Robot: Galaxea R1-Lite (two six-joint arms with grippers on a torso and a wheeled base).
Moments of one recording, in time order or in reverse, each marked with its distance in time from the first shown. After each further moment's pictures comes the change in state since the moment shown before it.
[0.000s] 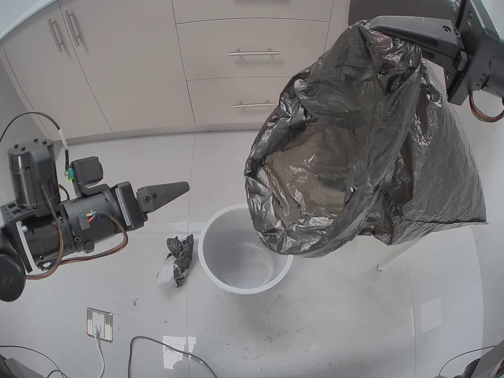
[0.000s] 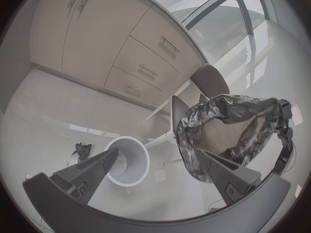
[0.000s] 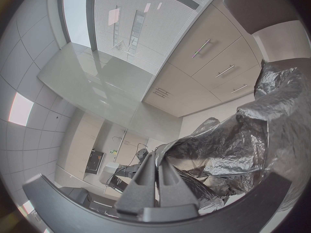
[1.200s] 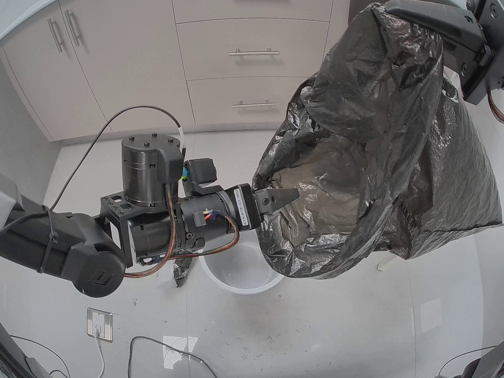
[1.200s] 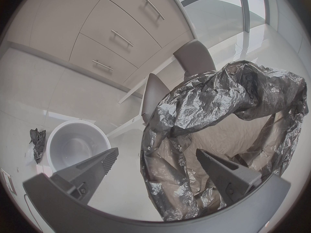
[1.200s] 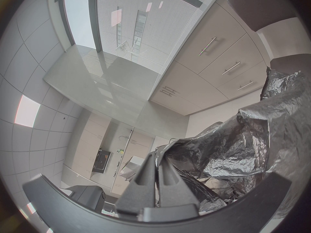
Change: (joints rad) left arm -0.266 0.376 -0.262 -0.117 0.002 -0.116; right arm 0.058 -0.048 0.014 -0.005 0.000 0.040
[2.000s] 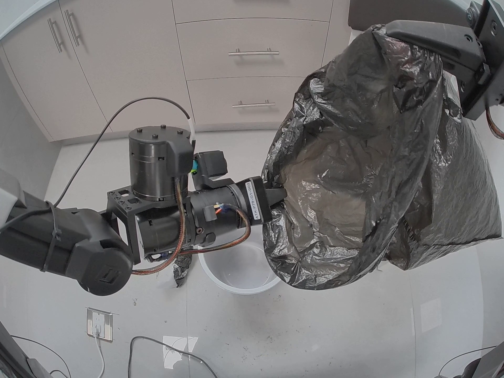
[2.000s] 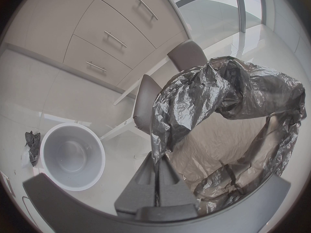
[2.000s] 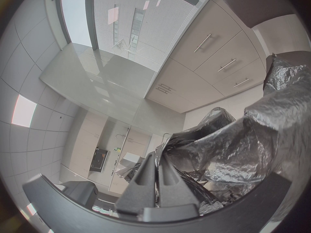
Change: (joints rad) left arm -0.030 0.012 -0.049 0.006 0.007 -0.002; right arm -0.010 -0.014 0.057 -0.001 -0.004 -0.012
